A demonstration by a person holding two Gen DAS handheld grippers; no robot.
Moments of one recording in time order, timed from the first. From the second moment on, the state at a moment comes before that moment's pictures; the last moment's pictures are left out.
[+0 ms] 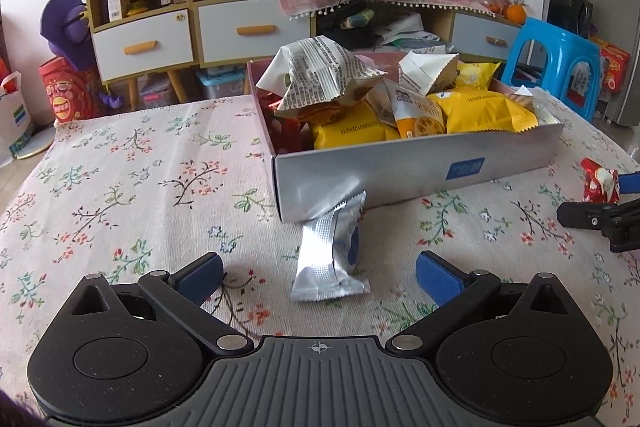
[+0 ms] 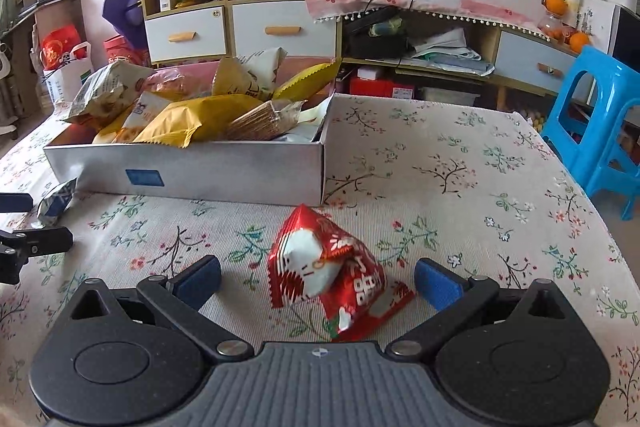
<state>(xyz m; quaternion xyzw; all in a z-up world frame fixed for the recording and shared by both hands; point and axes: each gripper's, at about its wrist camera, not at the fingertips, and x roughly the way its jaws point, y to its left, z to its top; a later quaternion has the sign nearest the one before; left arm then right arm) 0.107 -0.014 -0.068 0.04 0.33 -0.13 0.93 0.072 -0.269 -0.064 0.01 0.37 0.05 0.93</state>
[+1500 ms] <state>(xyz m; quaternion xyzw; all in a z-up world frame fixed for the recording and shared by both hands) 0.107 -0.004 -0.053 -0.02 0.34 -0.15 0.93 0.064 -0.226 -0.034 -0.01 0.35 0.12 0.93</state>
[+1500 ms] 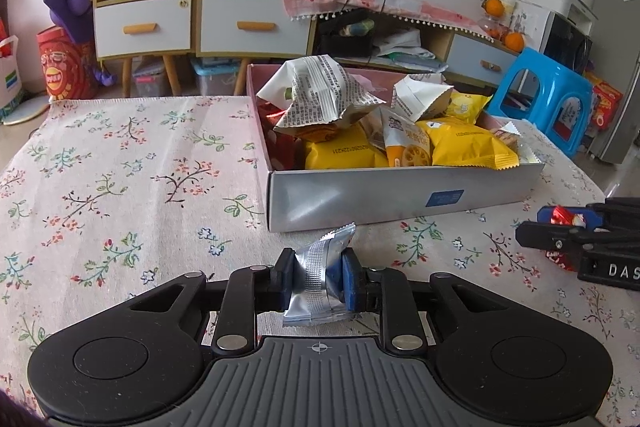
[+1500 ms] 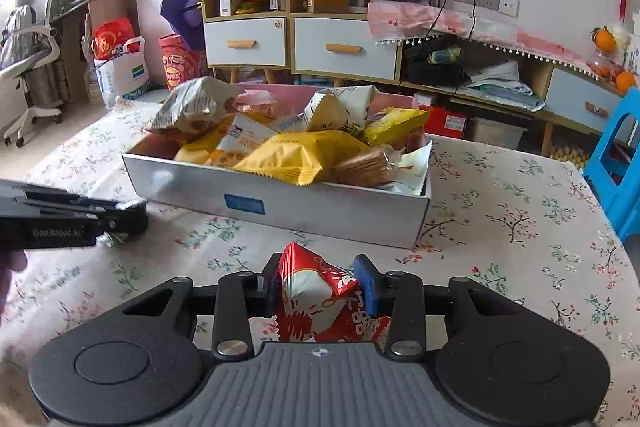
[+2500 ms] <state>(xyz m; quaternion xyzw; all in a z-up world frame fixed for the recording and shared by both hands) 0.106 -0.015 0.016 -0.06 0.33 -0.18 0.93 0.094 -0.208 0.031 0.11 0.35 0.13 0.92</state>
